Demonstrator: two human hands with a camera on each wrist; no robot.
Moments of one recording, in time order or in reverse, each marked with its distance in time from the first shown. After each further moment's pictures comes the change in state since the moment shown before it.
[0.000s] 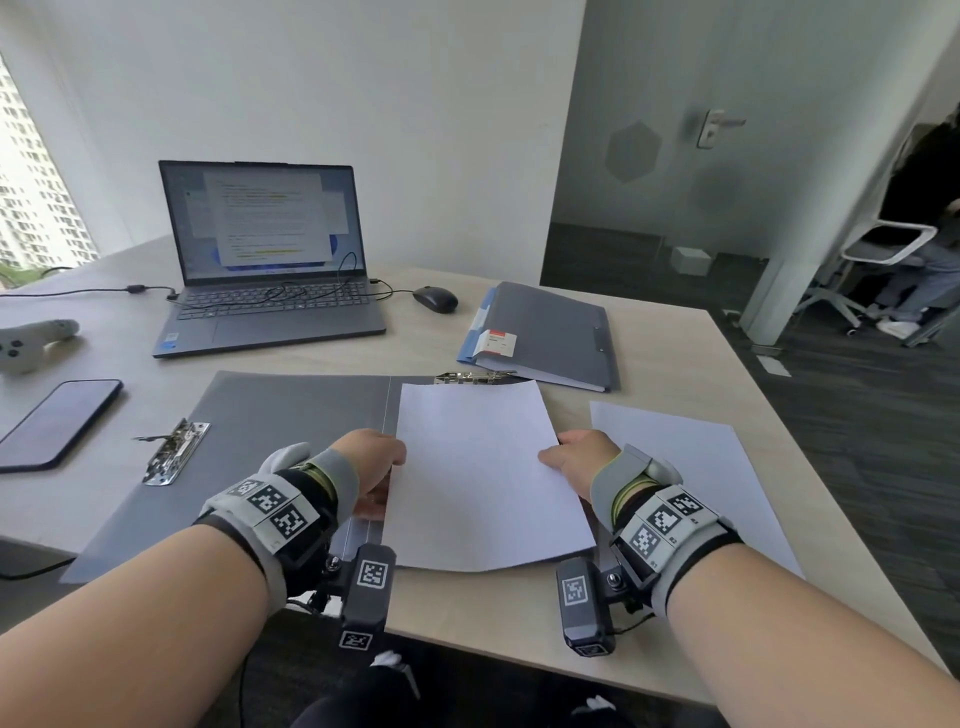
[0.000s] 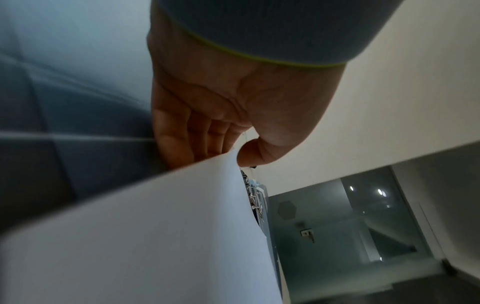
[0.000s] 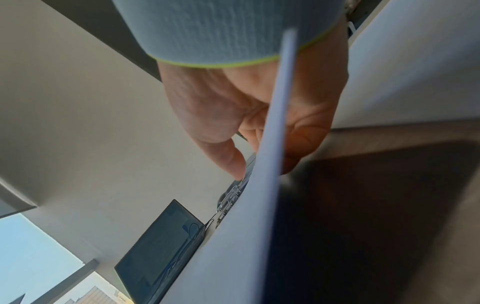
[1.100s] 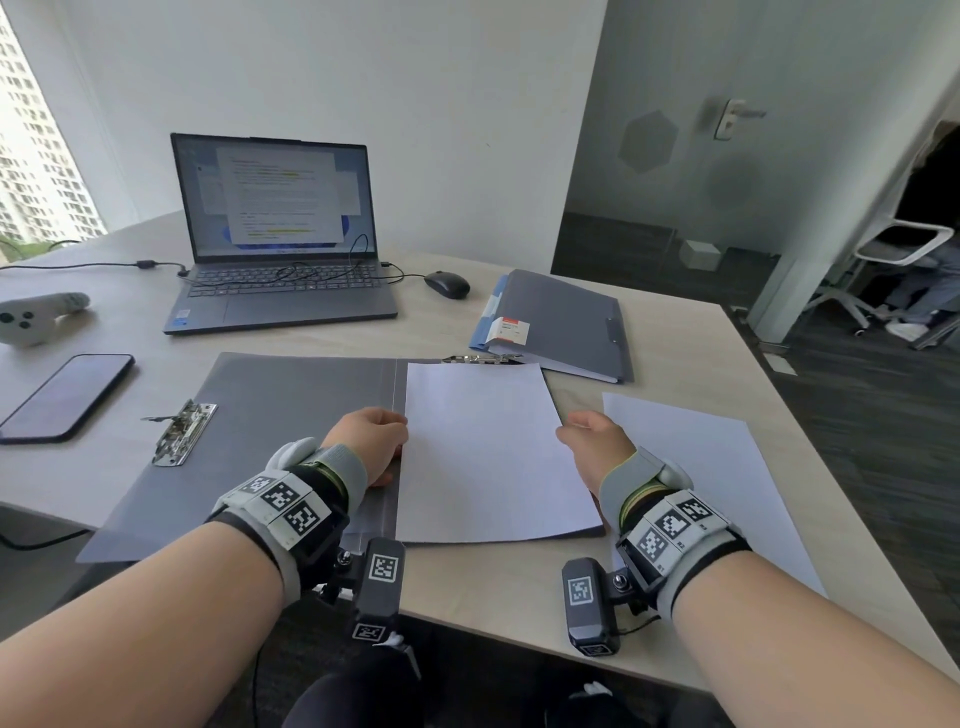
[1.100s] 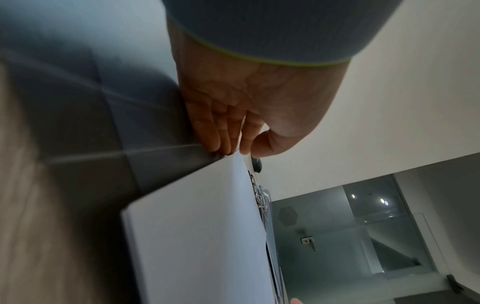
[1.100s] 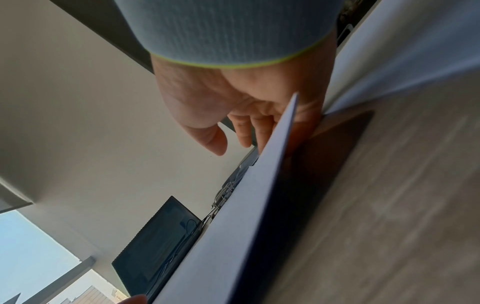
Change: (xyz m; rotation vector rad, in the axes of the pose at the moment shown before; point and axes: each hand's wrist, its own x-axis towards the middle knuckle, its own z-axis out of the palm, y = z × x) left_hand 0.006 -0.017 -0.010 0.042 0.147 0.233; right_hand -0.001 0.004 0.009 0.153 0.111 -0.048
